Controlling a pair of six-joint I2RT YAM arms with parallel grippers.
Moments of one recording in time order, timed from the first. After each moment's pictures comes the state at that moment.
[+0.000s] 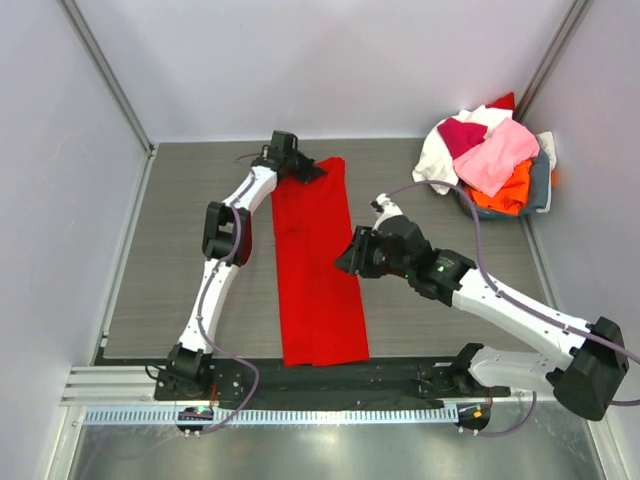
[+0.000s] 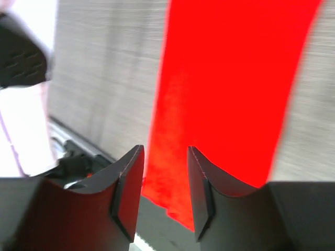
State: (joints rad) left arm -0.31 2.80 2.50 -0.38 0.35 -1.29; right arm 0.84 1.13 0.89 -0.32 0.00 0.79
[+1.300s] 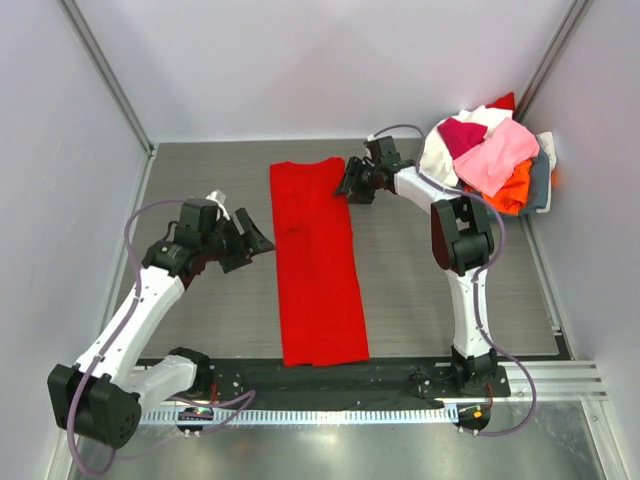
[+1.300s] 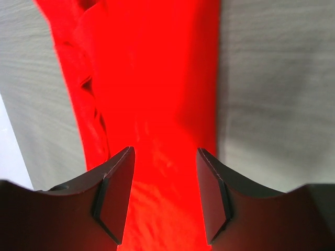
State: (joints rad) left arm -0.30 1.06 0.93 -0.64 0.24 -0.76; right arm 0.33 2.24 1.76 -0.35 -0.37 0.62
